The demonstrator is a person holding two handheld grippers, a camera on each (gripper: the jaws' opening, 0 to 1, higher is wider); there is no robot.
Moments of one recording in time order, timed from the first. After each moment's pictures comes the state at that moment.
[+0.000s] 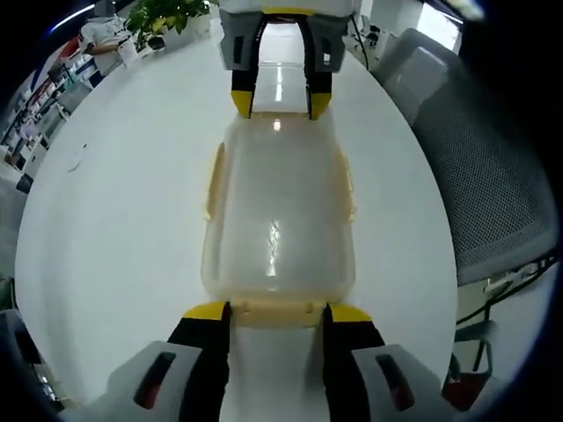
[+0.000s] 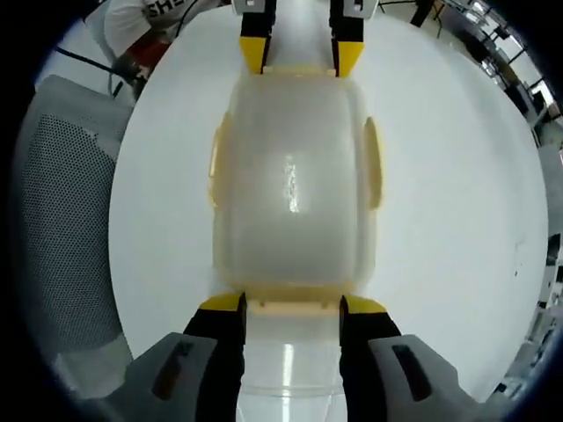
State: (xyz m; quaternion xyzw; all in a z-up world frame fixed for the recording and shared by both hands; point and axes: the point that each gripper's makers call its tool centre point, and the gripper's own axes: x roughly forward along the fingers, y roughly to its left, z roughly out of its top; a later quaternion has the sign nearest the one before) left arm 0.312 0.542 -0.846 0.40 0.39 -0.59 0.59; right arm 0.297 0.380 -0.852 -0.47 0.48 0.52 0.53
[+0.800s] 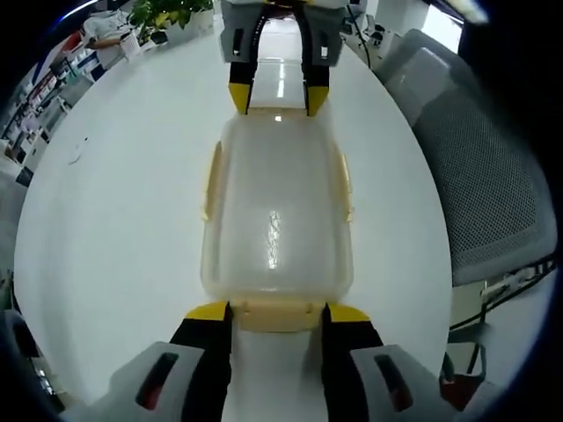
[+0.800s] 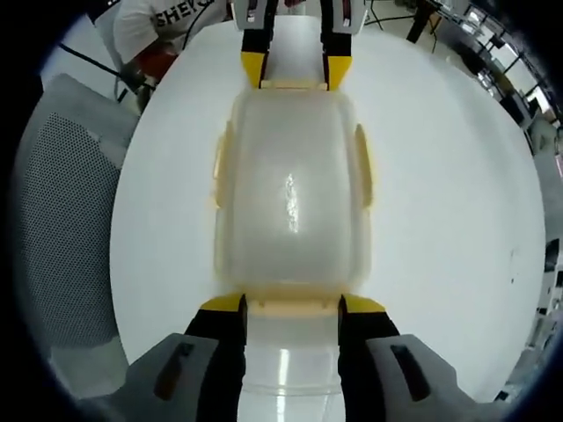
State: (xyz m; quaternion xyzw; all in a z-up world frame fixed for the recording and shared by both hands) left arm 0.308 0.548 -0.840 0.40 0.40 -0.58 0.59; right arm 0.298 0.387 -0.845 -0.45 0.44 0.55 0.55
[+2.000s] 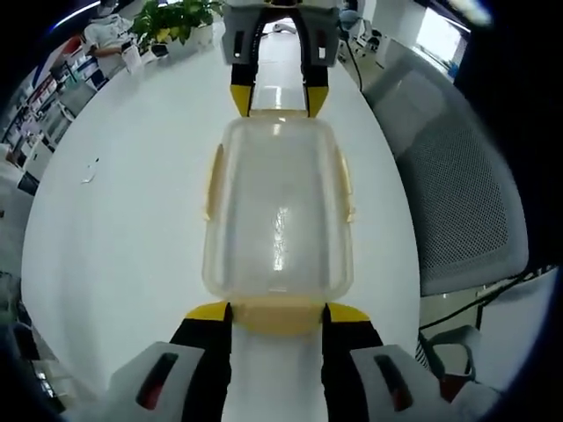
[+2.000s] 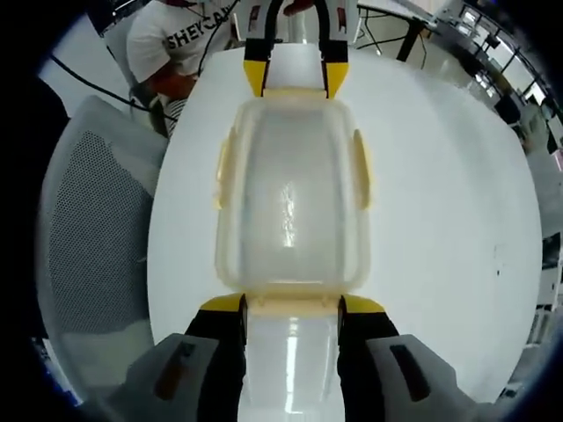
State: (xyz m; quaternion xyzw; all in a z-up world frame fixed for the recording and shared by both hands) left arm 0.305 0.536 -0.786 0.40 0.40 -0.58 0.59; right arm 0.294 0.377 -0.788 -0.43 0.44 0.56 0.56
